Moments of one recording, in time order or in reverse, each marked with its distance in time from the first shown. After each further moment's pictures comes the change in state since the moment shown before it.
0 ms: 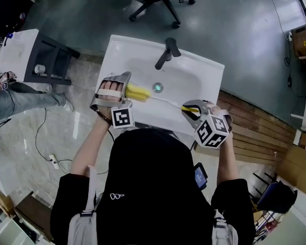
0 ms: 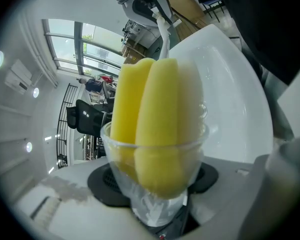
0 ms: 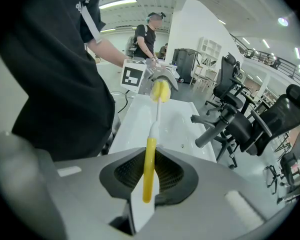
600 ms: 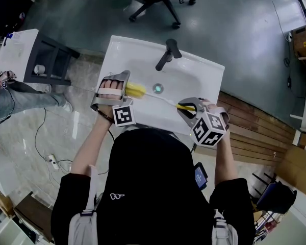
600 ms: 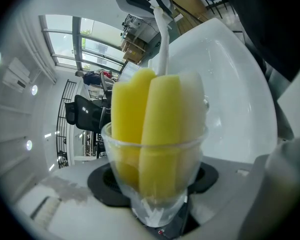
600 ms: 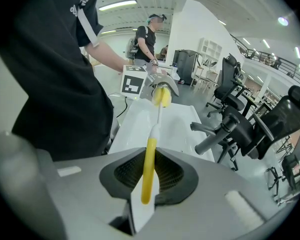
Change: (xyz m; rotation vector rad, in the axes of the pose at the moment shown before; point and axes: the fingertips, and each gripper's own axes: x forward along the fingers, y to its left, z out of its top) left arm 0.010 0.002 -0.010 -0.003 0.056 -0.004; right arm 0.007 -0.007 0.022 -0.003 -0.014 0.010
